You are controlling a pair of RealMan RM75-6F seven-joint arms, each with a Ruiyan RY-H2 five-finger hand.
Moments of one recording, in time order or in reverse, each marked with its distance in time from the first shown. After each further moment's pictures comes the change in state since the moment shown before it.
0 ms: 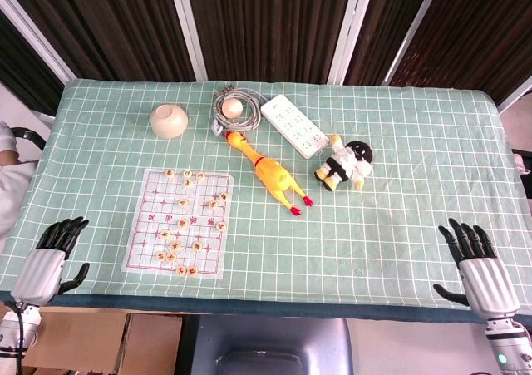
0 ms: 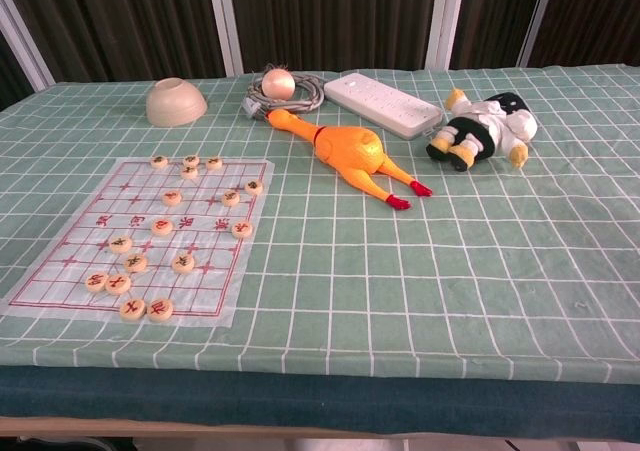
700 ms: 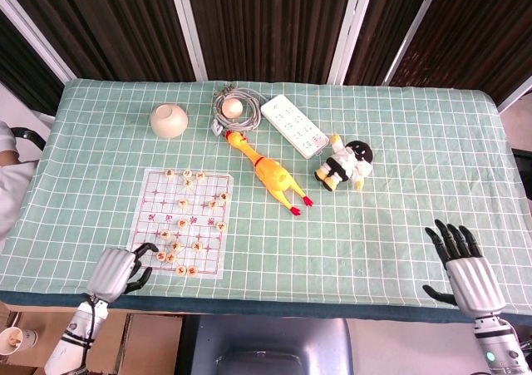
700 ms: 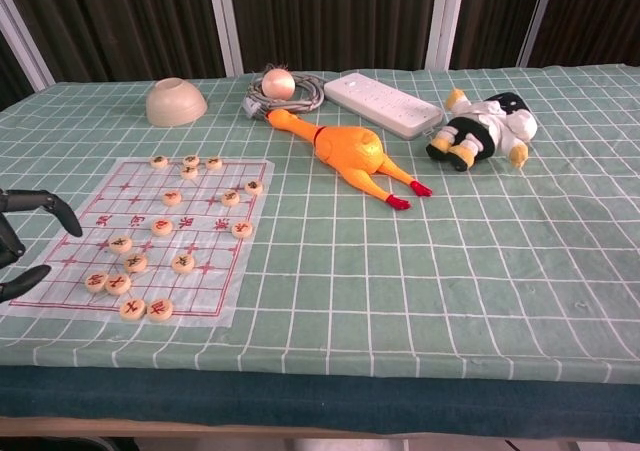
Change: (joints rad) left arm -0.089 -0.247 -0.036 -0.057 -0.027 -0.136 0.239; right arm 0.018 -0.030 -0.001 -0.005 -0.010 -0.029 -0.034
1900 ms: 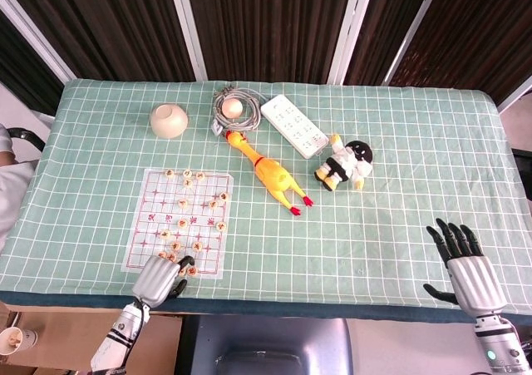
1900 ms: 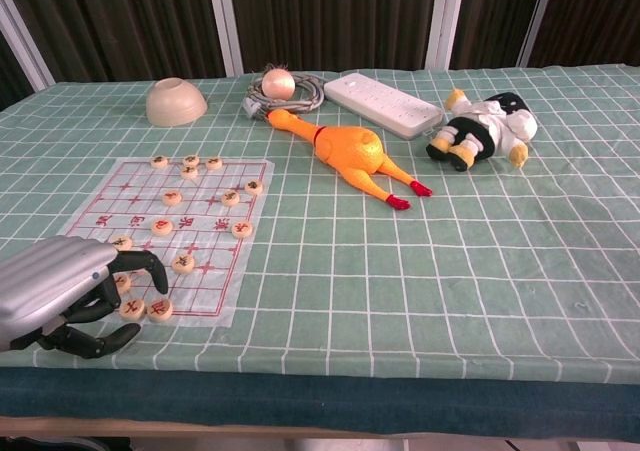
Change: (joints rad) left arm -0.061 -0.208 0.033 0.086 -0.044 -0.070 0.238; right arm 0.003 0.007 0.001 -0.004 0.005 -0.001 0.014
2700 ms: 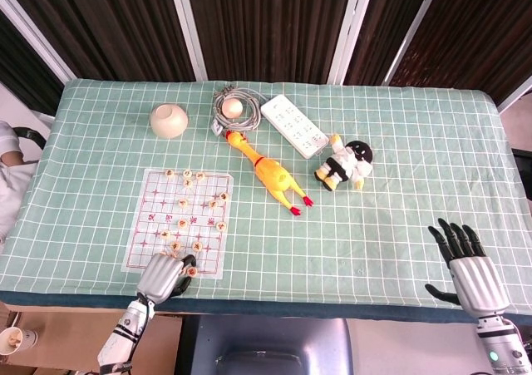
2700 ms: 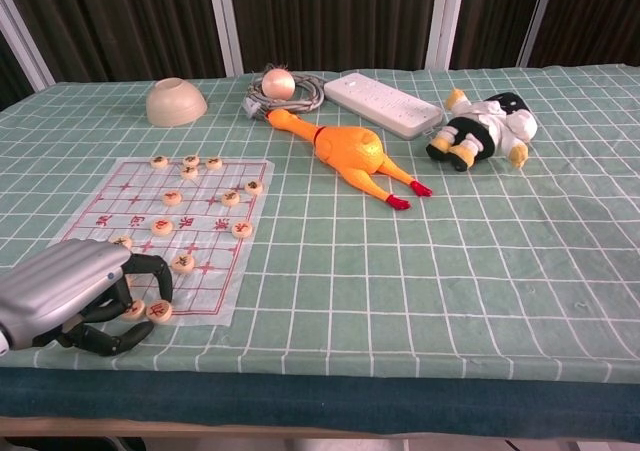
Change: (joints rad) left arm -0.020 -0.043 -0.014 0.049 -0.035 -0.019 -0.012; right arm -0.004 0.008 -0.002 -0.002 -0.003 0.007 0.006
